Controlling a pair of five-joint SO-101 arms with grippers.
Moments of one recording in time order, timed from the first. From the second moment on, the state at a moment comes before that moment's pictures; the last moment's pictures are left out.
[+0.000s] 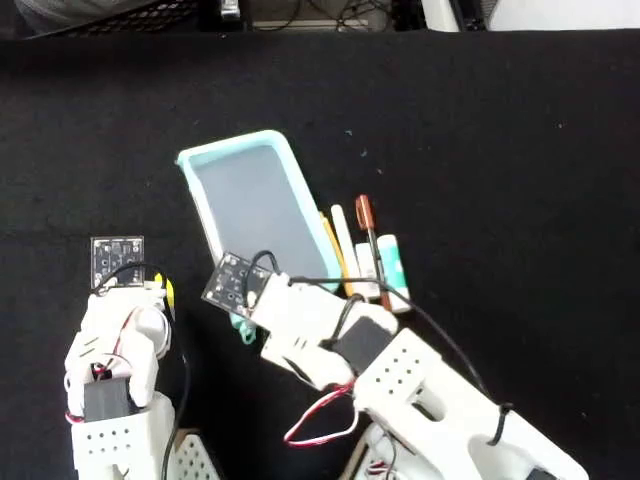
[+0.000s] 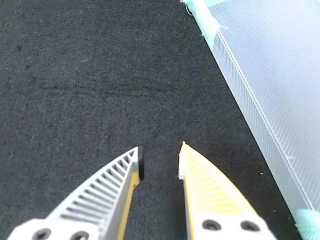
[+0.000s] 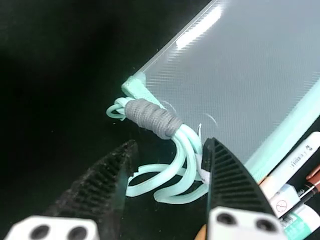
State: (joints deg) left arm -14.3 -104.0 96.4 55.4 -8.6; right arm -45.7 -47.9 65.7 51.5 20.2
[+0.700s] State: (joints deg) left arm -13.9 -104.0 96.4 55.9 -8.6; right arm -37.5 -47.9 74.2 55.1 24.7
